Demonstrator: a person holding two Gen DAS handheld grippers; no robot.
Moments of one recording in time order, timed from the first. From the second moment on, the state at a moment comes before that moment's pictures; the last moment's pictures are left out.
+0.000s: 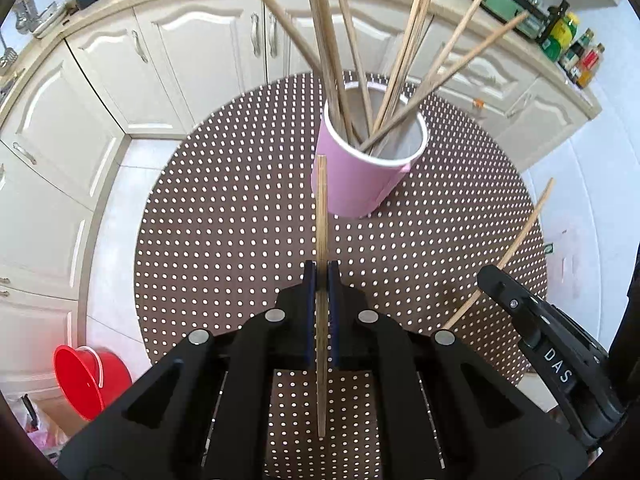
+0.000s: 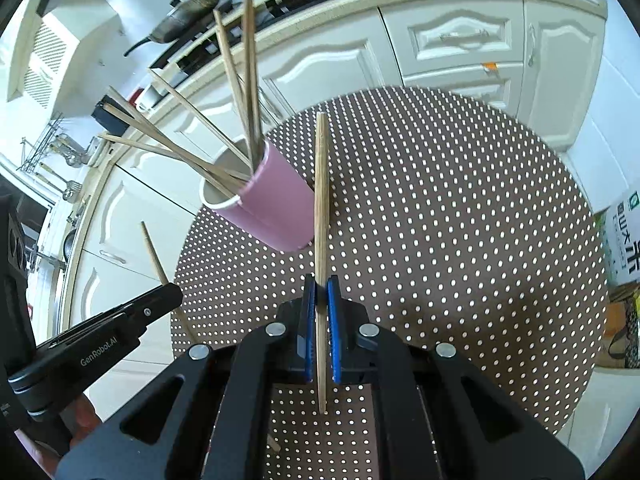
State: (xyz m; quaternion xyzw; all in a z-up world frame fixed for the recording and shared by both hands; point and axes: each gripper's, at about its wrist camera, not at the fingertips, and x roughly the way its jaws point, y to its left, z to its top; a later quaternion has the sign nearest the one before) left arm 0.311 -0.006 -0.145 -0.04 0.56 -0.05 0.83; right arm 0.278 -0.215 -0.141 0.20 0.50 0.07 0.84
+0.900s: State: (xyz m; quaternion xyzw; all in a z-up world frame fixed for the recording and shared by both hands) left arm 0.288 -0.009 -0.051 -0.05 0.44 -0.04 0.89; right arm 0.273 -0.244 -0.058 0.21 0.38 0.10 0.90
